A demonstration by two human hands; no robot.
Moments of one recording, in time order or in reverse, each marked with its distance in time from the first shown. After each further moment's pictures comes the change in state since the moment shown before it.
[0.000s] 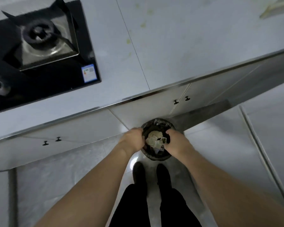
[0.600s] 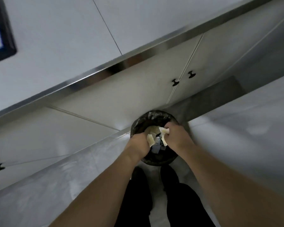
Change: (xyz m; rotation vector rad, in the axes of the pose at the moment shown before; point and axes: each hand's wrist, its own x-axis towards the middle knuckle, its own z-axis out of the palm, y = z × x) left_hand 0.144 -0.013 0.126 -0.058 -0.088 -0.027; right_hand 0.146 0.069 0.094 0.153 0.107 0.093
